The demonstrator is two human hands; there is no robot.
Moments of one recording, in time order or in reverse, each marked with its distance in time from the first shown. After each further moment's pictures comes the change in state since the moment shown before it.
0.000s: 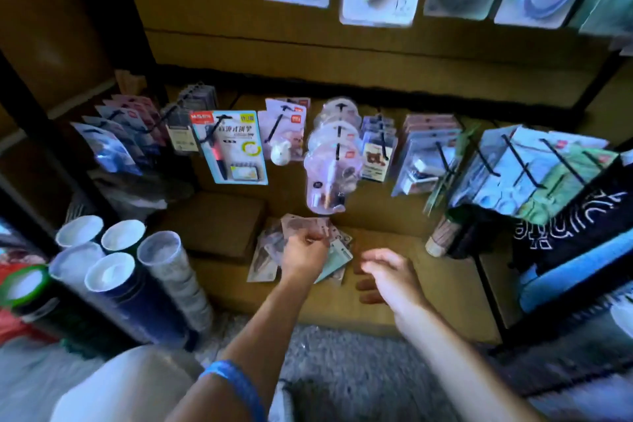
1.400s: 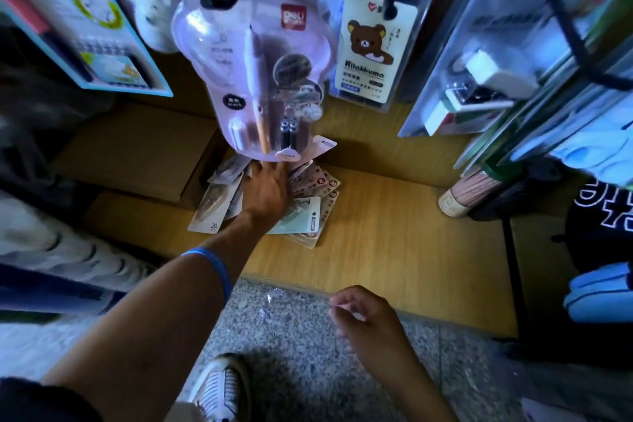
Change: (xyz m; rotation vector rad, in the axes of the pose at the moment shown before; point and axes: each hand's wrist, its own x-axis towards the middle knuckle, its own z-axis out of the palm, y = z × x) left_hand 0.216 -0.126 0.083 0.963 0.159 0.471; right_hand 0.120 0.163 -0.048 -0.365 -0.327 0.102
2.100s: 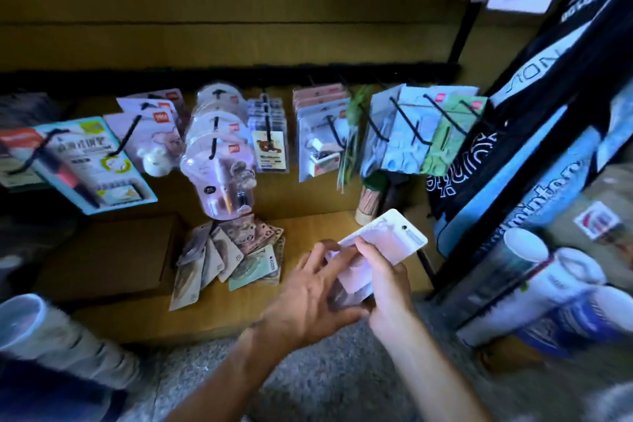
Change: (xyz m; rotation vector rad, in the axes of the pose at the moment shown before) left_hand -0.195 0.131 -0.185 -0.332 -0.254 0.789; right_hand -0.133 -0.100 -0.029 0.977 0.679 -0.096
